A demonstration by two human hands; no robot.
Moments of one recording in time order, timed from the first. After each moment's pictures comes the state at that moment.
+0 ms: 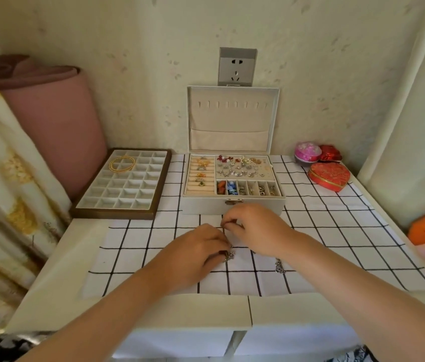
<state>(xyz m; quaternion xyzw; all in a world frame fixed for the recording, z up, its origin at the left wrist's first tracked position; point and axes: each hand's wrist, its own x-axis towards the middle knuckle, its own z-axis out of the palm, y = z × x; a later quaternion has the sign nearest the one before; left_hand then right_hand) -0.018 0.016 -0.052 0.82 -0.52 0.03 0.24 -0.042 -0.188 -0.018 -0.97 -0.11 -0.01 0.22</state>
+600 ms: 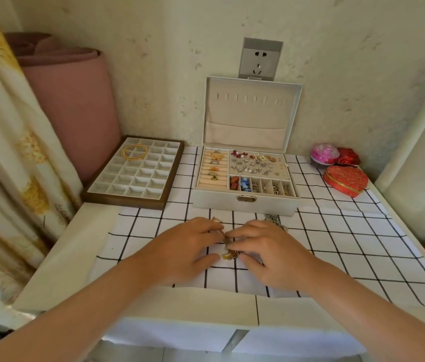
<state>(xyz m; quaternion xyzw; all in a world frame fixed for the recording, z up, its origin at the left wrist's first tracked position) -0.016 0.045 -0.047 0.86 -0.47 -0.01 0.18 -0.079 -0.193 -0.041 -0.96 -0.25 -0.02 0.15</state>
